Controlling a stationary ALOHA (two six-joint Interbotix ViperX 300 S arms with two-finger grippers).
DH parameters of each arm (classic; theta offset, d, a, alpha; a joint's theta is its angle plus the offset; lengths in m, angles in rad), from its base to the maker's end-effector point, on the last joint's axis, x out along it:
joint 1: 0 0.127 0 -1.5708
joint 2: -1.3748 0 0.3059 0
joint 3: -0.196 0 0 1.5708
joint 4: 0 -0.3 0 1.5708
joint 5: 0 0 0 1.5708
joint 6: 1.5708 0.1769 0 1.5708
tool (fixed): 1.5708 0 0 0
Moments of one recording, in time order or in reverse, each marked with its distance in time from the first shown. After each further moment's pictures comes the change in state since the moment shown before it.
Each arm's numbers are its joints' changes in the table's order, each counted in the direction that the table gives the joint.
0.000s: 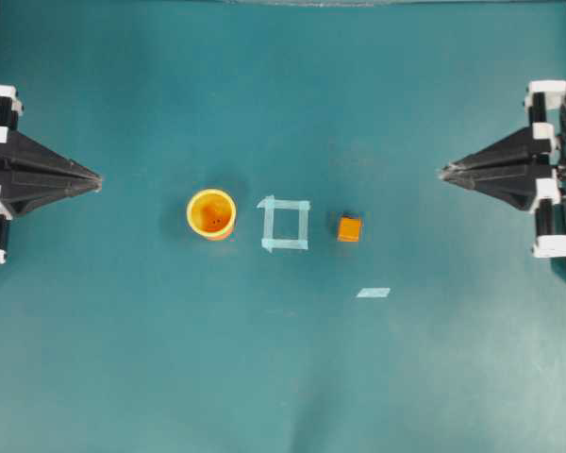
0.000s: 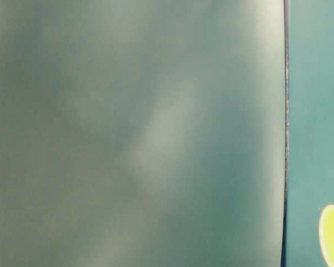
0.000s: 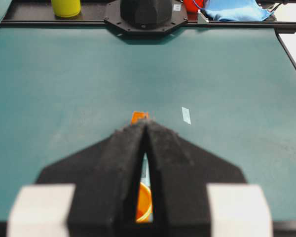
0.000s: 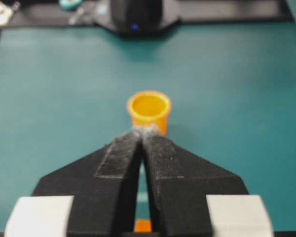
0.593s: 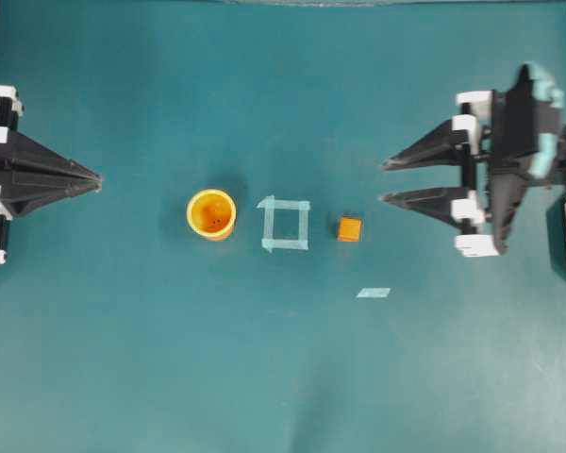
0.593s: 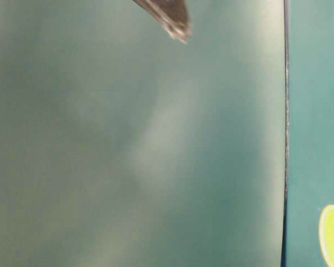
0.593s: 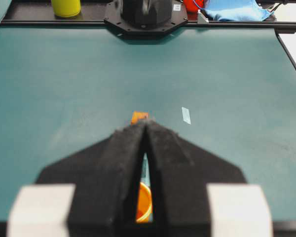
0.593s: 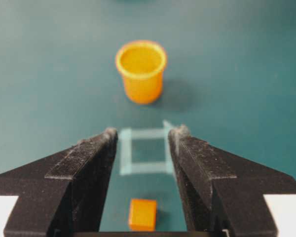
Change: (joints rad) left arm 0.000 0.000 0.000 -0.002 0.000 0.000; right arm -0.015 0.314 -0.118 0.000 -0.014 0.023
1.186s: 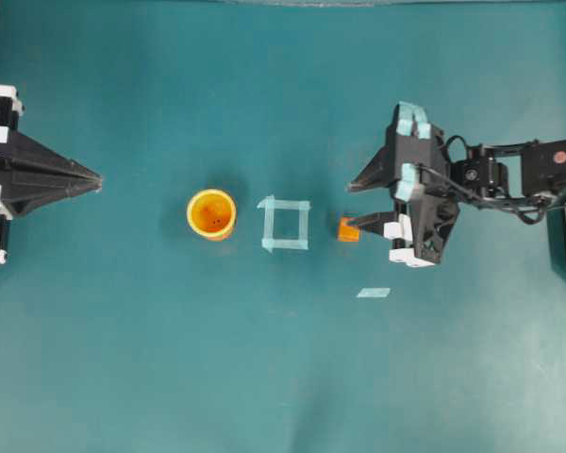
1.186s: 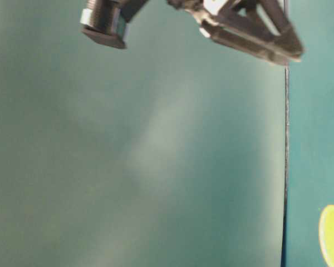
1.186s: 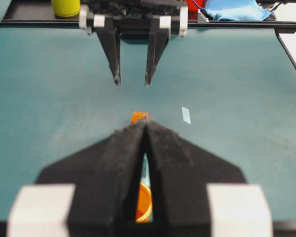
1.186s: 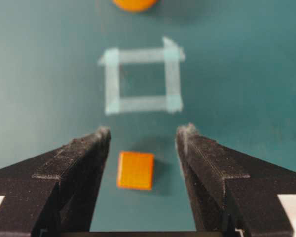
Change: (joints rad) left arm 0.000 0.003 -0.003 0.000 -0.006 0.000; right arm 0.000 0.324 -0.103 0.000 -0.103 0.002
